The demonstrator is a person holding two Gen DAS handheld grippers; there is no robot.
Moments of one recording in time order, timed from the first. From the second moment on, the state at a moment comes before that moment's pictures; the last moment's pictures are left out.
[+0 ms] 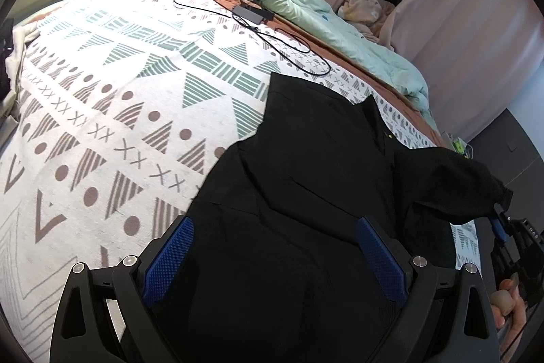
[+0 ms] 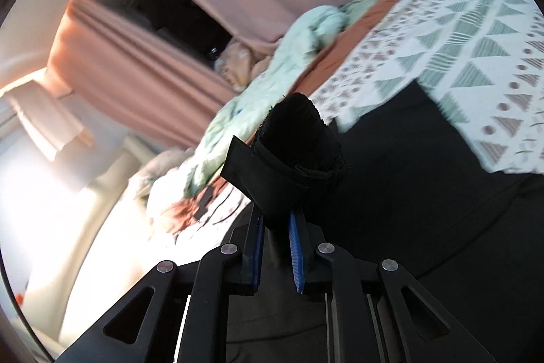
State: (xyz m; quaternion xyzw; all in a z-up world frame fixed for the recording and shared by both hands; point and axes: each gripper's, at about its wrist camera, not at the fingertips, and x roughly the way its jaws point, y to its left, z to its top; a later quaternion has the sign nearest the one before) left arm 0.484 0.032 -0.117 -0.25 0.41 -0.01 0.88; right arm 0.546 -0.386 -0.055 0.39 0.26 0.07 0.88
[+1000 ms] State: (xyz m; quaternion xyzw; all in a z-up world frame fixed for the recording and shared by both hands) left arm 0.495 0.034 -0.121 -0.26 0.41 0.00 0.88; right arm 0.563 -0.326 -0.098 0.31 0.40 0.12 0.85
